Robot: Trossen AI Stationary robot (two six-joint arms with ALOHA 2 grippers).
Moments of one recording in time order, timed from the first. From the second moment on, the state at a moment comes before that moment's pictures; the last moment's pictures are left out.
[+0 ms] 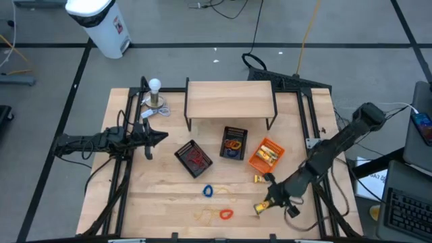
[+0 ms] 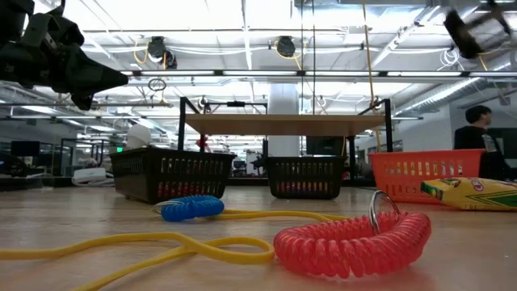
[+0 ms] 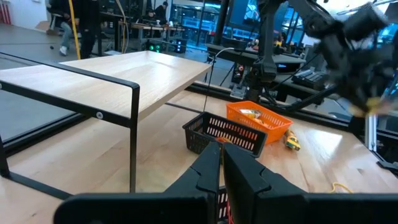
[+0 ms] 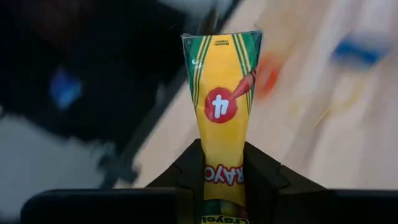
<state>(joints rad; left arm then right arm) -0.02 0.01 0.06 -0.09 -0.24 -0.19 0.71 1.23 0.70 -0.07 0.01 0.27</state>
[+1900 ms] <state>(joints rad) -0.02 0.01 0.06 -0.09 -0.24 -0.19 0.19 0.23 0.09 0.24 0.07 0.20</state>
